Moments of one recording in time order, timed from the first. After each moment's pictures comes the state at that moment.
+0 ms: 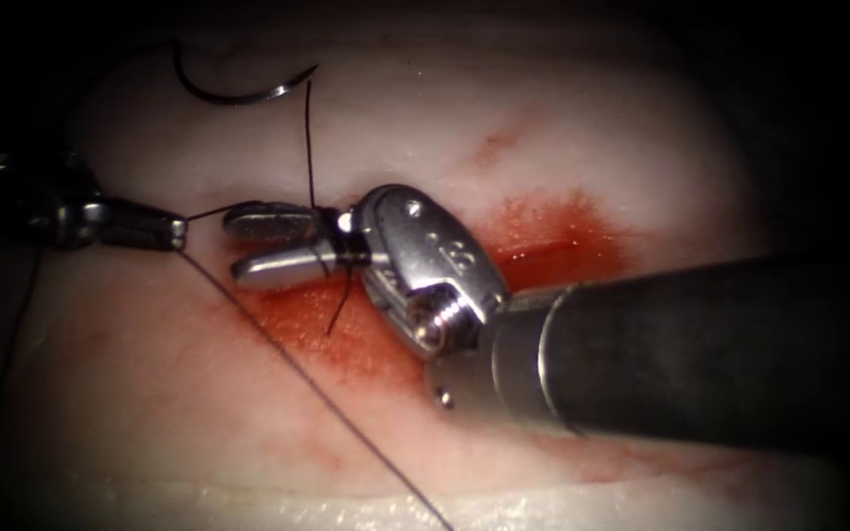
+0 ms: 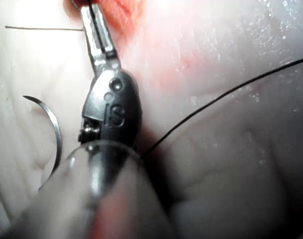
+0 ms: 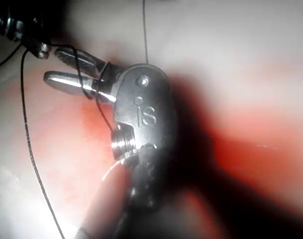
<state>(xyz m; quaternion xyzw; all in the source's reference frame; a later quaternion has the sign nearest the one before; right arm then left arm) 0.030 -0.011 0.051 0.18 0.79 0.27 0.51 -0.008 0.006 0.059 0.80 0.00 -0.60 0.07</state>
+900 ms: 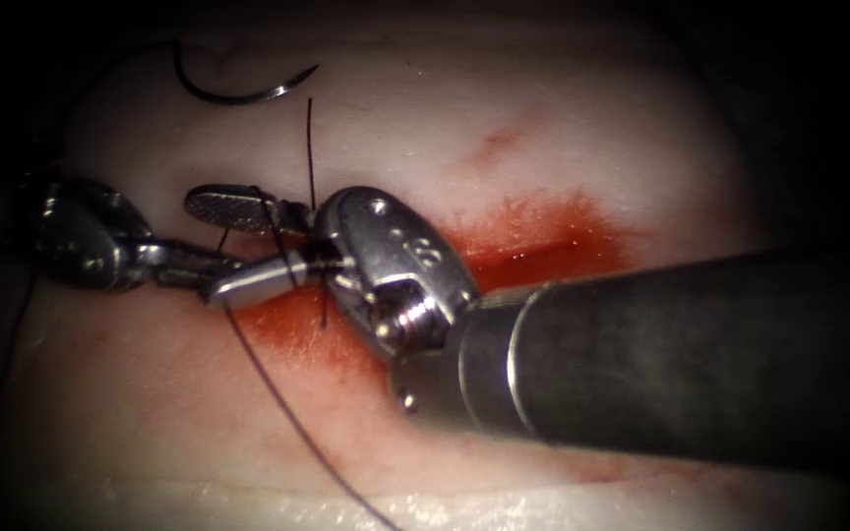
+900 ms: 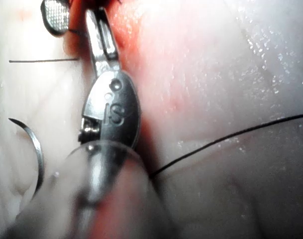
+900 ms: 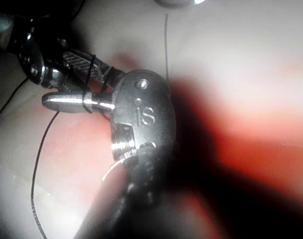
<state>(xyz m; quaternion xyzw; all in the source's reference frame) 0.031 -0.010 0.050 0.20 0.77 0.36 0.49 -0.012 0.003 0.059 0.77 0.00 -0.63 0.07</state>
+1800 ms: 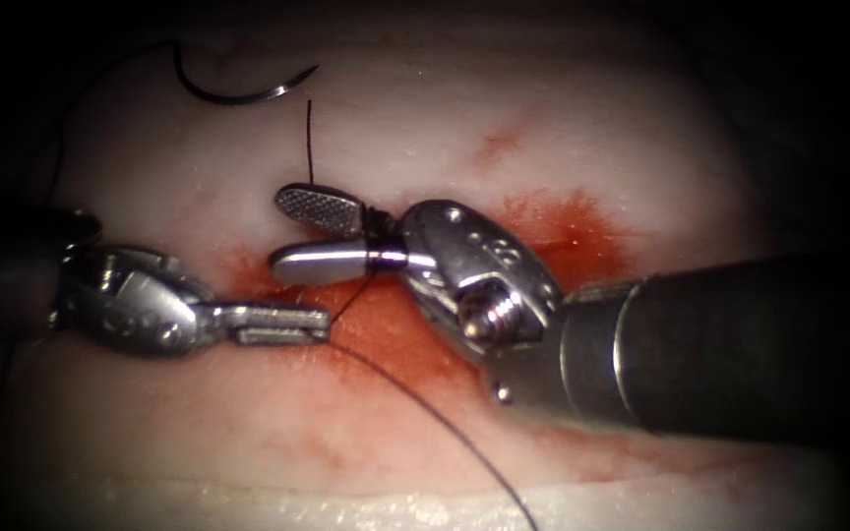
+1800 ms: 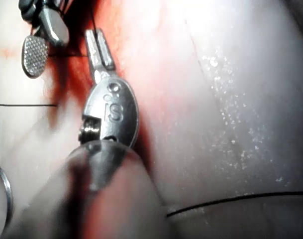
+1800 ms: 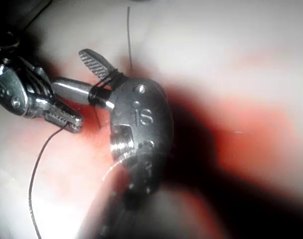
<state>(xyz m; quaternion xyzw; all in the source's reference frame) 0.025 -0.009 0.052 0.09 0.64 0.54 0.54 -0.016 -0.002 0.059 0.70 -0.03 -0.71 0.06</state>
